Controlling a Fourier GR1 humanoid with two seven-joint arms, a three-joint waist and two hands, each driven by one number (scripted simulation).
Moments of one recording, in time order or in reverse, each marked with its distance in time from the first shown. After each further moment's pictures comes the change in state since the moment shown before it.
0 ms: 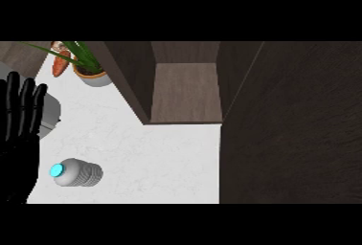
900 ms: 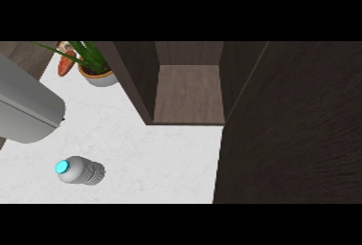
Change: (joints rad) left arm 0.396 -0.077 -0.073 -0.372 -0.076 0.448 0.250; right arm 0.209 0.033 0.257 -0.315 -0.081 0.097 0.136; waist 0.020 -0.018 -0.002
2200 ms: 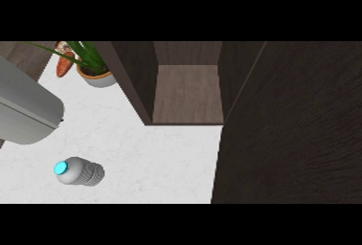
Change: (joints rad) left arm 0.179 0.111 -0.106 -0.029 -0.011 0.132 0.073; right arm 0.017 0.013 0.252 -0.071 0.100 -0.140 0.098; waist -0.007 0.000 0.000
